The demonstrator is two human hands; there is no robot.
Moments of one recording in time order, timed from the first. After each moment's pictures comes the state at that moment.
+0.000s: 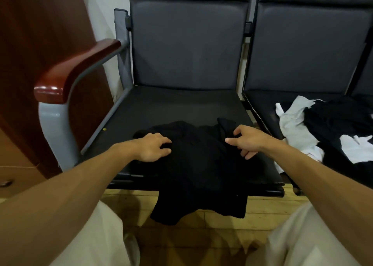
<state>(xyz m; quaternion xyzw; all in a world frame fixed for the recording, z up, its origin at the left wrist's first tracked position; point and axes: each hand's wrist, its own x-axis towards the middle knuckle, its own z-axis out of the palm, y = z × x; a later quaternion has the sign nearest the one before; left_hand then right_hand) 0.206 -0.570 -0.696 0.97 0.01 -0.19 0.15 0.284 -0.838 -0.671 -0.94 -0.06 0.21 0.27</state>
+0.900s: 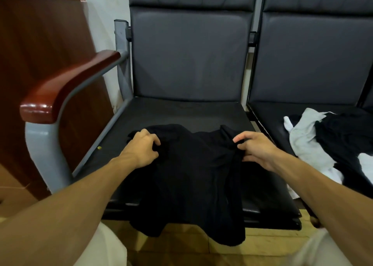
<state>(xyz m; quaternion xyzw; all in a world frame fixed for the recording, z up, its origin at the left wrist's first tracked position) 0.248 -0.536 -0.712 0.98 0.11 0.01 0.17 0.329 -0.834 -0.690 -0.81 -0.01 0.16 0.57</state>
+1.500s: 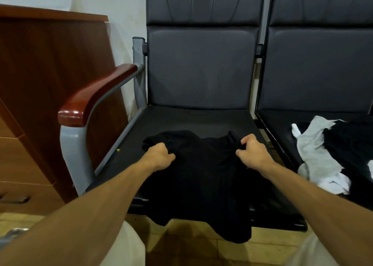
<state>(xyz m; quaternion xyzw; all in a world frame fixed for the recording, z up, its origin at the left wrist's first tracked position) 0.225 -0.567 -0.691 0.92 0.24 -0.05 0.31 0.312 -0.812 -0.692 -0.93 -0.05 0.06 0.36</state>
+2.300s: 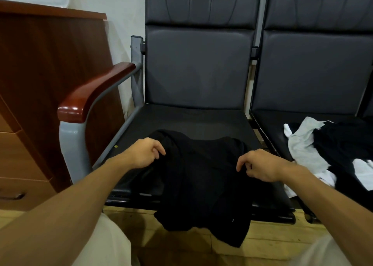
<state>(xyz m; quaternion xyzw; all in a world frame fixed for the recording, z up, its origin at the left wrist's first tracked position) 0.196 -0.538 -0.674 0.95 0.08 -0.06 0.29 0.288 -0.855 -0.667 -0.94 -0.30 0.18 0.03</state>
